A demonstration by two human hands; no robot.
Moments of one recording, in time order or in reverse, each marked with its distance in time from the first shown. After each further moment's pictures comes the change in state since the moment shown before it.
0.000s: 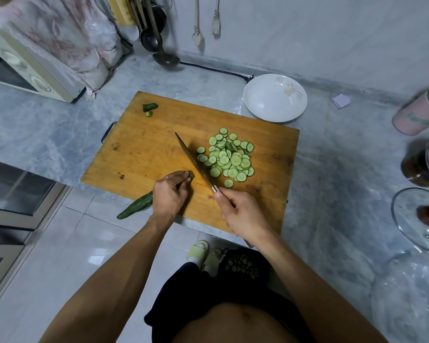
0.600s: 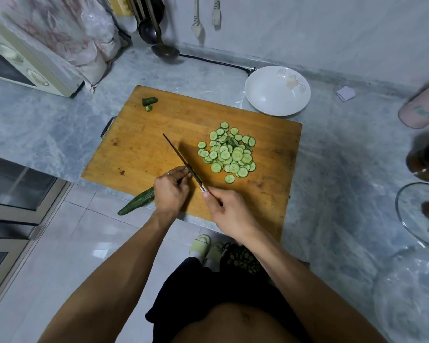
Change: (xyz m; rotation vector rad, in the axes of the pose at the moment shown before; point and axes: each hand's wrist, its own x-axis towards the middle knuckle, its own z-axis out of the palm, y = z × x) left_hand -0.002 0.003 -0.001 -0.009 -0.026 -0.005; right_hand 0.003 -0.009 0.021 -0.021 -0.029 -0.041
